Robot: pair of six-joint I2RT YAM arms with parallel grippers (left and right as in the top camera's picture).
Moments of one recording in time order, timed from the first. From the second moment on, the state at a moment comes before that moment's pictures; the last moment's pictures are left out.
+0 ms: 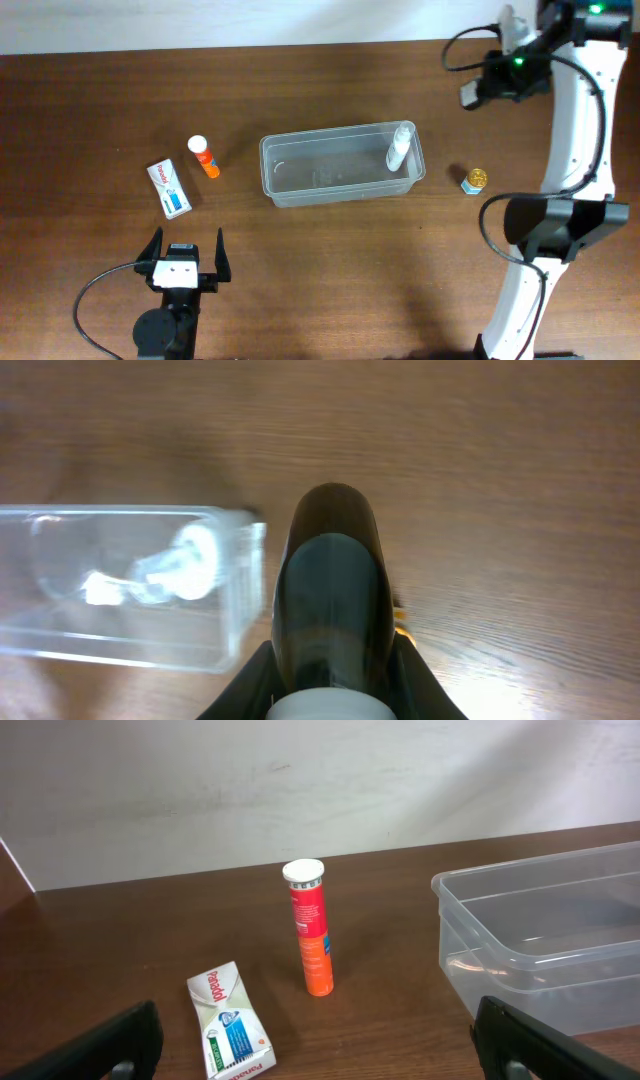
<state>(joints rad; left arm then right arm) -0.03 0.01 0.01 -0.08 -0.02 0.10 -0.10 2.26 2.65 -1.69 -0.23 -0.14</state>
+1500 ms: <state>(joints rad) -0.03 0.01 0.01 -0.08 -0.02 0.10 0.37 2.08 2.02 -1.31 -0.04 0.18</state>
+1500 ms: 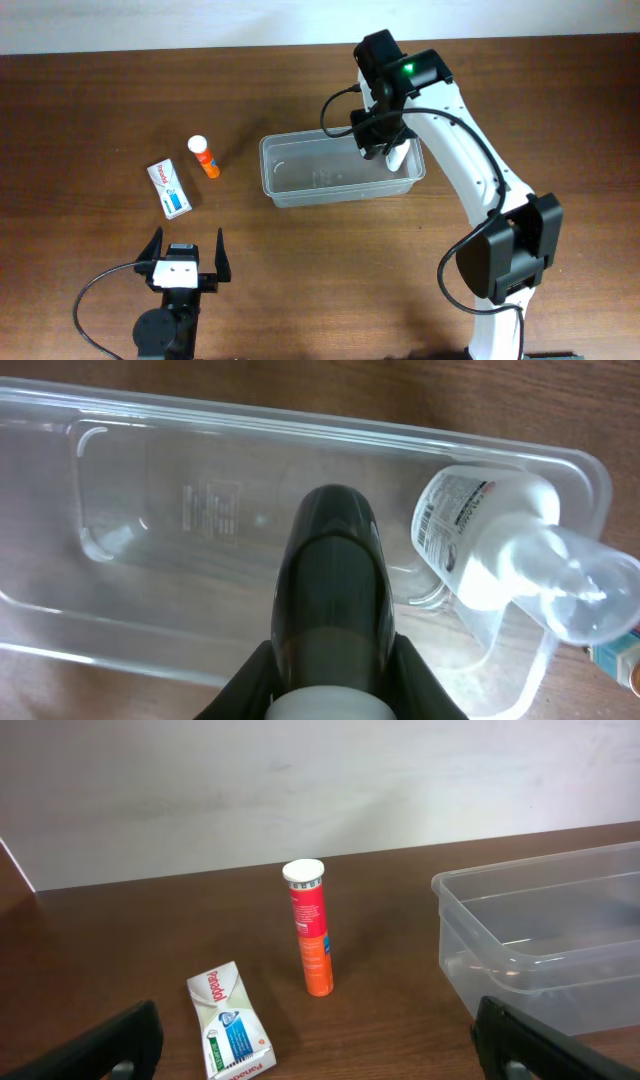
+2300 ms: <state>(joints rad) -0.03 0.01 0.01 -0.08 -0.02 0.10 0.33 2.16 2.00 -1.27 -0.03 0.18</state>
